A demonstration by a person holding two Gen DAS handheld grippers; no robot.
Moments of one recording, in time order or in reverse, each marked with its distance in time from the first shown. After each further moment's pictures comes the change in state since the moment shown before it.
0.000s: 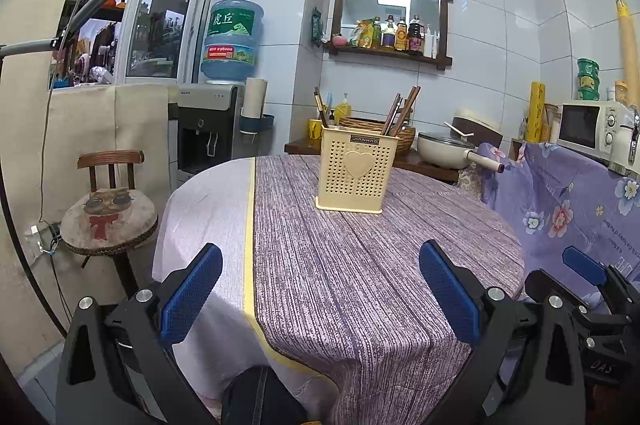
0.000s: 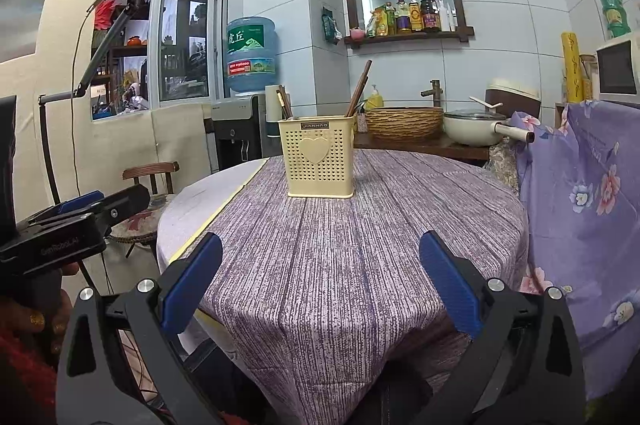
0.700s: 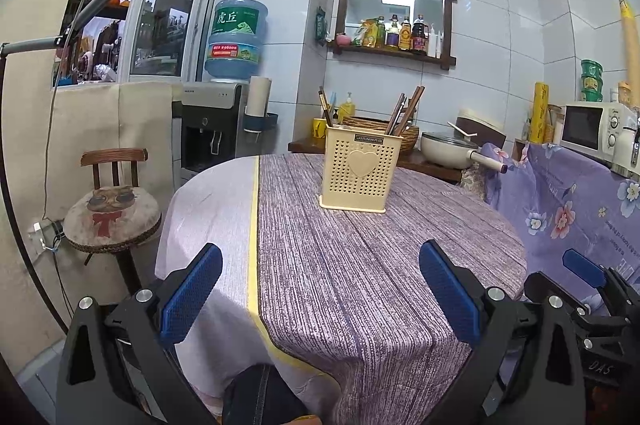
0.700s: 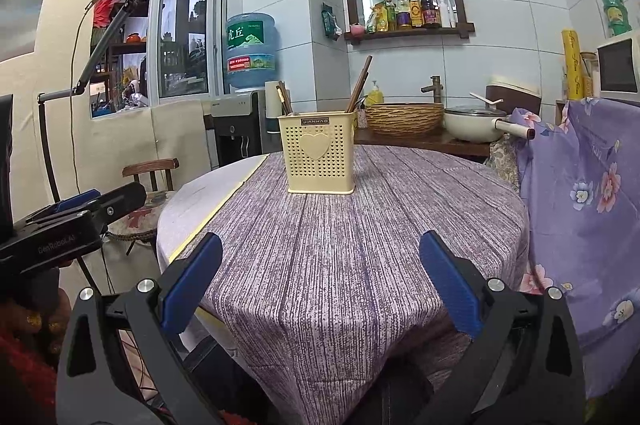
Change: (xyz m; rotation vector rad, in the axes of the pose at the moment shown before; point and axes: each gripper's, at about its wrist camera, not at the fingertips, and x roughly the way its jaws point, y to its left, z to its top) left arm -0.003 0.003 -0.001 -0.011 0.003 0.010; right arm 0.002 -0.005 0.000 -0.003 0.015 0.007
